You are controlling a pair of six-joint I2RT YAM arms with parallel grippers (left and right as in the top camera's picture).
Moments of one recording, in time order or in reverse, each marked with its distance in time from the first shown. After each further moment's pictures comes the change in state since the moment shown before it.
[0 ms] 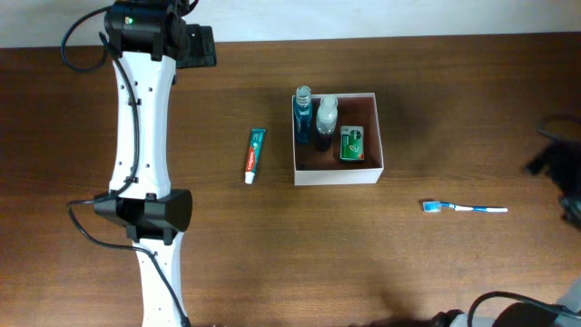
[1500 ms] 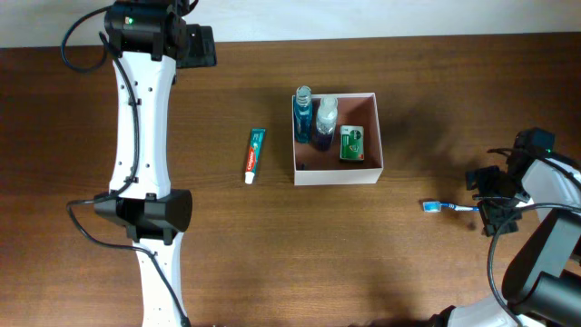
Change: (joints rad) left arm 0.000 0.000 0.000 0.000 0.000 0.000; right arm 0.247 0.273 -0.519 0.650 0.193 0.690
